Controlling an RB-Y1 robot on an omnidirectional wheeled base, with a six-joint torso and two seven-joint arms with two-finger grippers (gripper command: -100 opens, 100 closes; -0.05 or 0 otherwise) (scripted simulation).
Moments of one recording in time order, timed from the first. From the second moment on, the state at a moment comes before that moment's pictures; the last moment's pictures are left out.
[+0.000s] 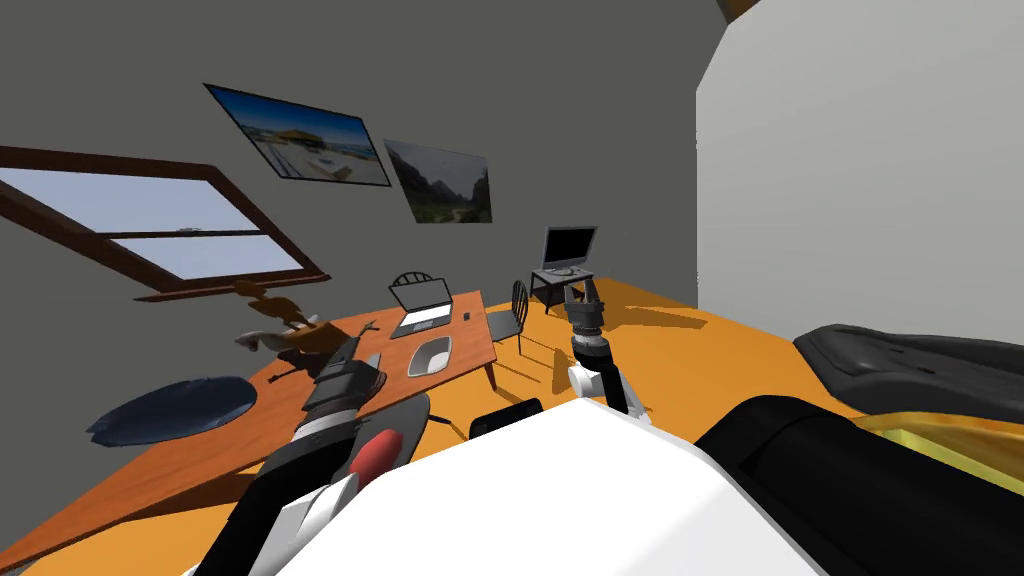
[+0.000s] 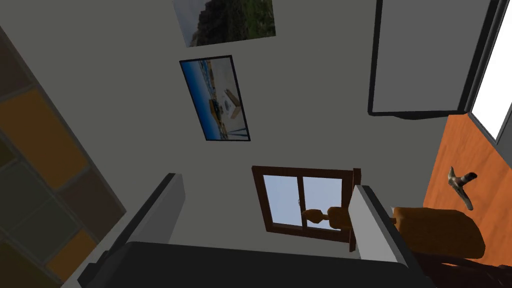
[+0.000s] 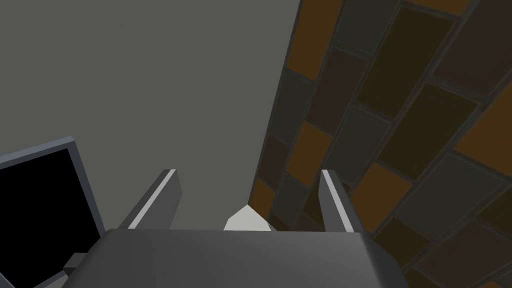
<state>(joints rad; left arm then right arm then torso) 0.68 0.14 0.18 -2.38 0.00 -0.03 0.12 0.49 -0.02 -0.01 -2.31 0.04 -0.62 -0.09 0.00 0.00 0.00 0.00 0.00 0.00</state>
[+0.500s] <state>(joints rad) 0.77 0.14 0.20 -2.38 0.04 0.10 0.18 0.49 -0.02 -0.01 -2.31 0.04 -0.62 -0.09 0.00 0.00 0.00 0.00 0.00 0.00</state>
